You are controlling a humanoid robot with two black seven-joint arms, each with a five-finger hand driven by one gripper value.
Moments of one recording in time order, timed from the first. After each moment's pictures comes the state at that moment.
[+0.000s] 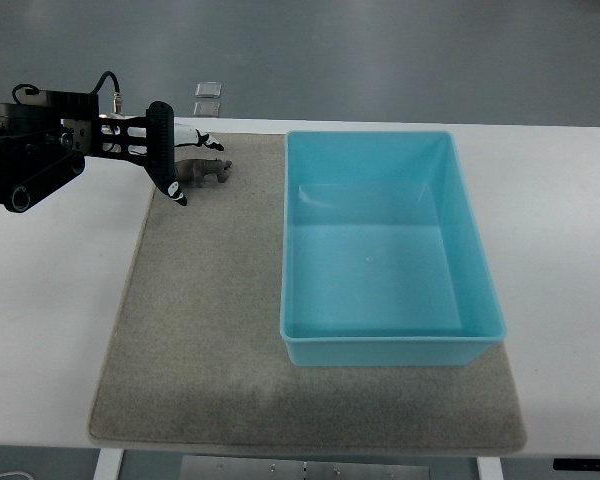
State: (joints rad) left arm -1.23 0.41 0.04 -0.61 1.29 -0.28 -0.28; right arm 0.01 0.00 0.00 0.12 -0.04 0.22 -0.03
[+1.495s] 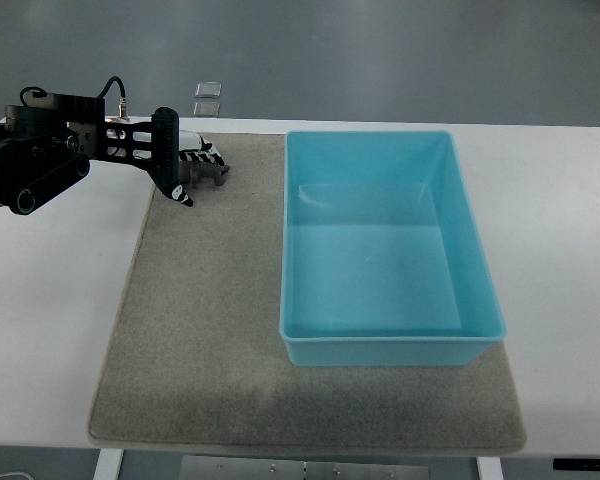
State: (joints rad) left arm -1.22 0.40 0.04 -0.60 1.29 -0.30 -0.27; right arm 0.01 0.00 0.00 0.12 -0.04 0.22 -0.03
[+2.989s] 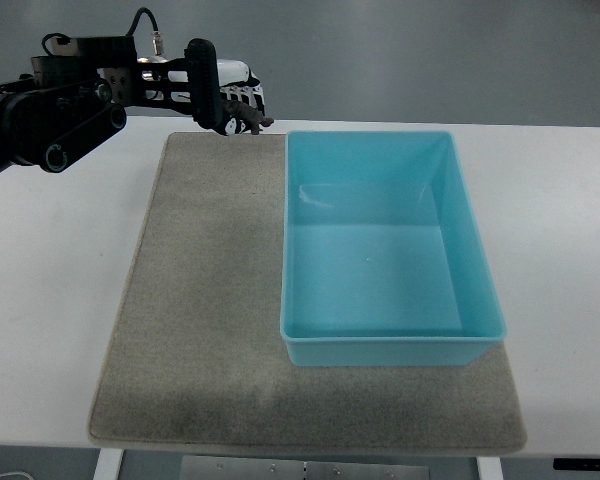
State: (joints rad) left arm -1.33 0.32 -0.07 -0.63 1.26 -0.22 -0.26; right arm 0.01 0.00 0.00 0.12 -0.04 0.22 -0.03
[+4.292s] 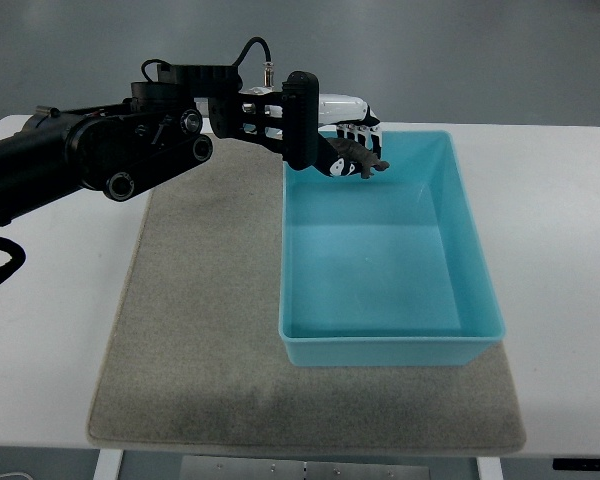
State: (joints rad) left arm -1.33 0.22 -0.13 -0.84 1.24 -0.22 -0.27; right arm 0.01 0.00 0.00 0.12 -0.04 0.22 -0.03
